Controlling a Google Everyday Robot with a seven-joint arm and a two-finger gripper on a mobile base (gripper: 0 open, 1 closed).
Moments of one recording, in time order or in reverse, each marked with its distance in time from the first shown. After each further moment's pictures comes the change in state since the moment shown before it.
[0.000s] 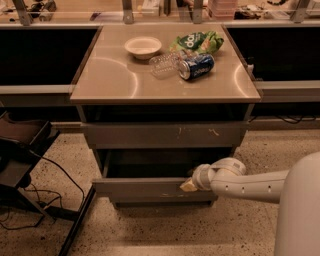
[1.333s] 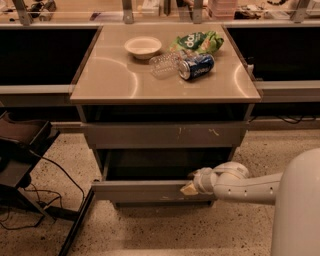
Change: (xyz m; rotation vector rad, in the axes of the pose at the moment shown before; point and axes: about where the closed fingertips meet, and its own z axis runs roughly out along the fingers) arm 0.003 0.013 -0.006 -0.025 -0.029 -0.001
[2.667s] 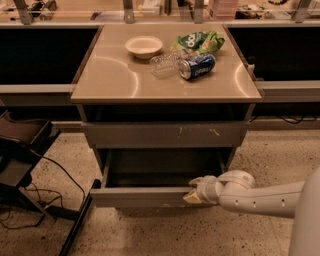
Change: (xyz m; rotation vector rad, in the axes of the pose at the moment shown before) arm 0.021 0.026 -0.020 -0.027 0.005 -0.055
